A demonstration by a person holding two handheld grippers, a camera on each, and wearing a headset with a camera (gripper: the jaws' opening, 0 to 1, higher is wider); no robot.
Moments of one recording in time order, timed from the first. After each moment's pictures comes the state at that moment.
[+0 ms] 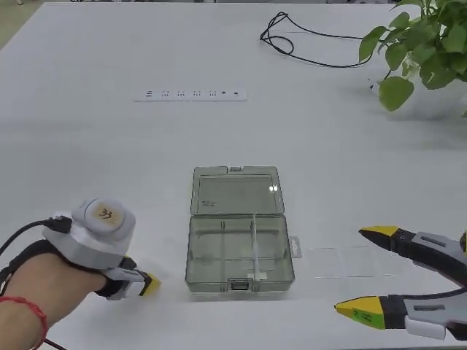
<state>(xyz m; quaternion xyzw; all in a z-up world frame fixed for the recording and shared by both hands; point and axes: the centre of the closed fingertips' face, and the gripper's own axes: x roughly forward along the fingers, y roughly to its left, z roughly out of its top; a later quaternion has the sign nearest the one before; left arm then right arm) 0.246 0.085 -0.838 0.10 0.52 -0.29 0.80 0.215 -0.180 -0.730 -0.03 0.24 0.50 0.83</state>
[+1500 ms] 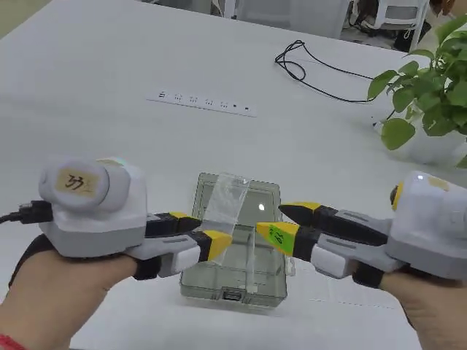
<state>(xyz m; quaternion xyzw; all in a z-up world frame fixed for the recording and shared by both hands) 0.254 -0.018 -0.698 -0.12 0.30 -0.36 0.88 0.257 -0.067 -0.660 0.06 0.24 0.47 0.85</state>
